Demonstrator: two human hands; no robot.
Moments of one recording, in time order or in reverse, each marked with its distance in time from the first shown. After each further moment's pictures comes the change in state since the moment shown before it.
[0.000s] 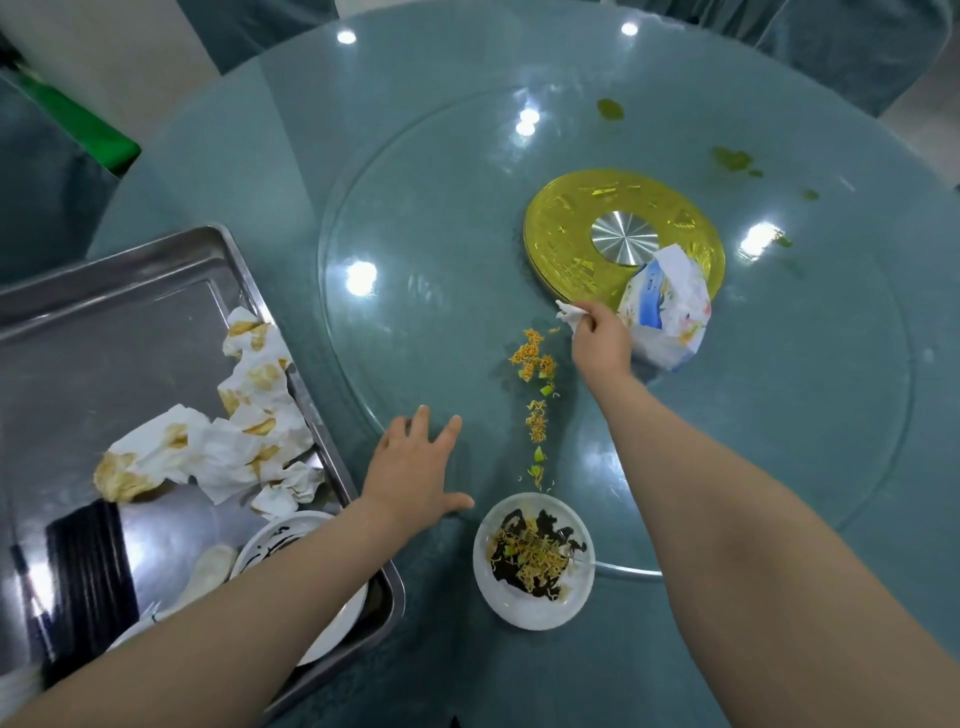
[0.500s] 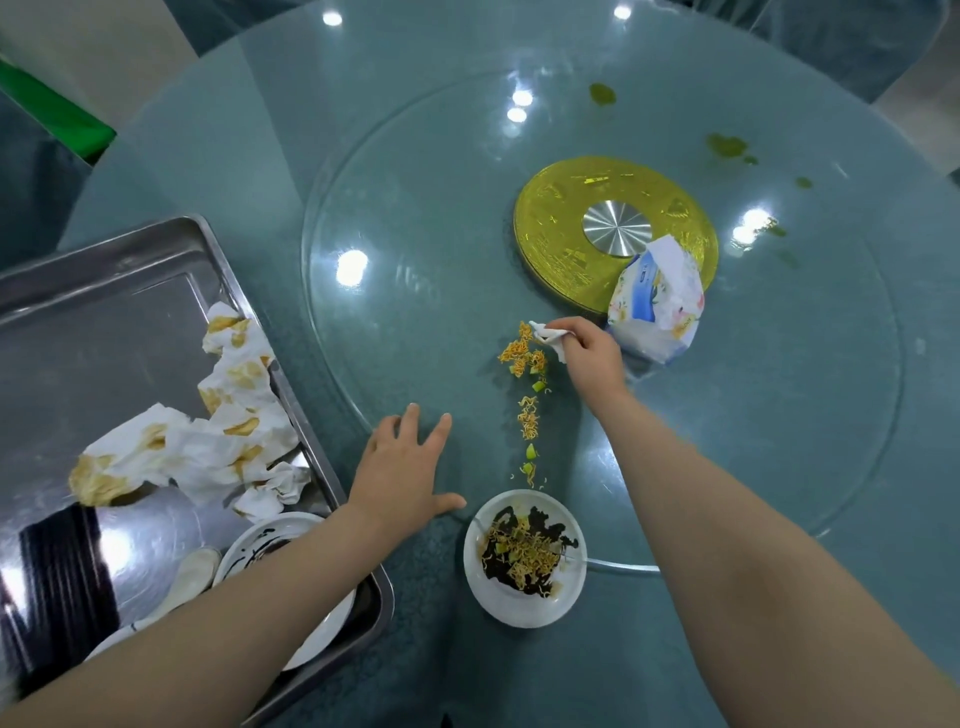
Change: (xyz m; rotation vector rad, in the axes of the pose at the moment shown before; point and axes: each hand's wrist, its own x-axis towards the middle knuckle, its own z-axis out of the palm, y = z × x) left_hand 0.000 0.002 0.006 0.026 0.004 0.001; right_hand -0.014 0.027 -0.002 0.158 -0.164 -0.036
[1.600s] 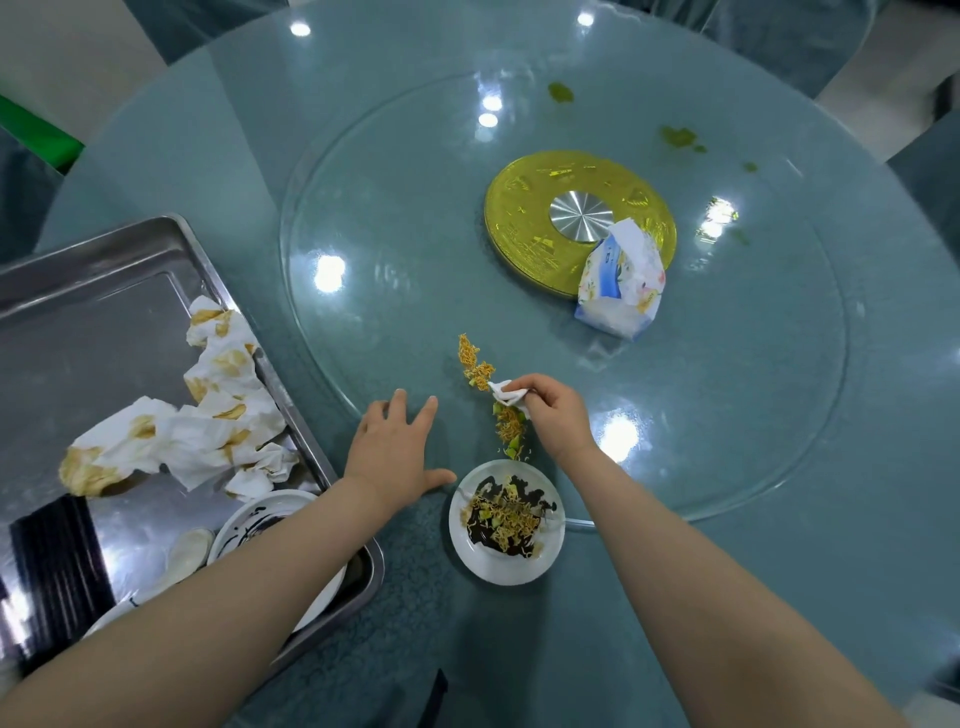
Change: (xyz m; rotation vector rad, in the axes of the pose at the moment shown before) left_hand -0.005 0.007 0.005 -0.036 0.021 -0.003; right_hand -0.113 0.009 0.002 0.067 -0.091 0.039
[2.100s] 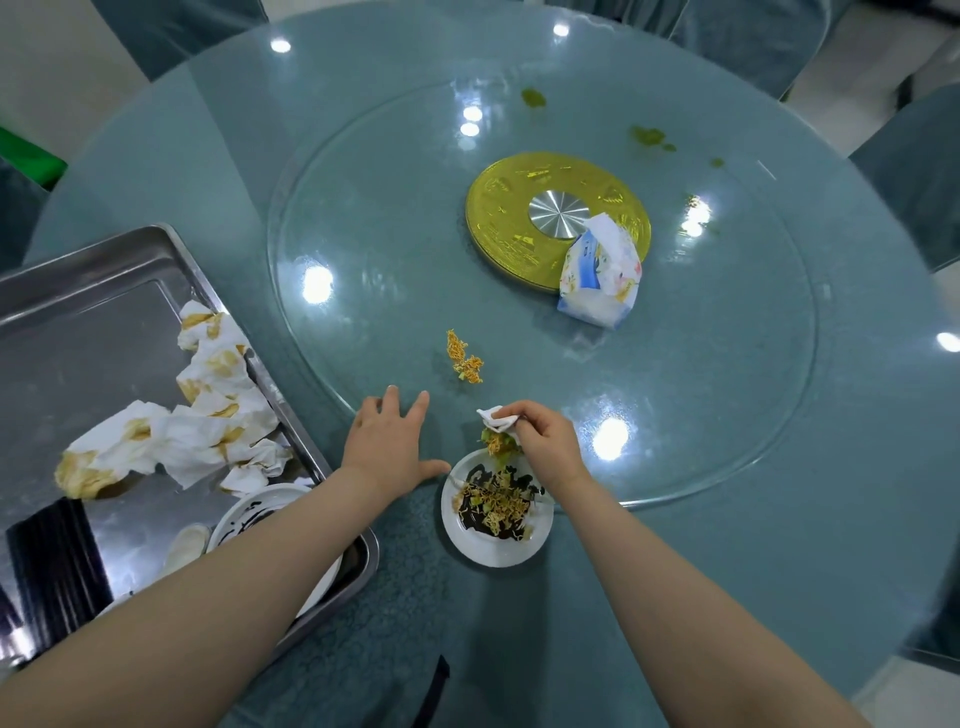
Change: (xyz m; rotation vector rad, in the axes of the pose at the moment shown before) left_hand -0.003 0.005 -0.002 0.021 -0.007 0.011; right_hand -0.053 0.008 0.000 0.066 0.003 0.051
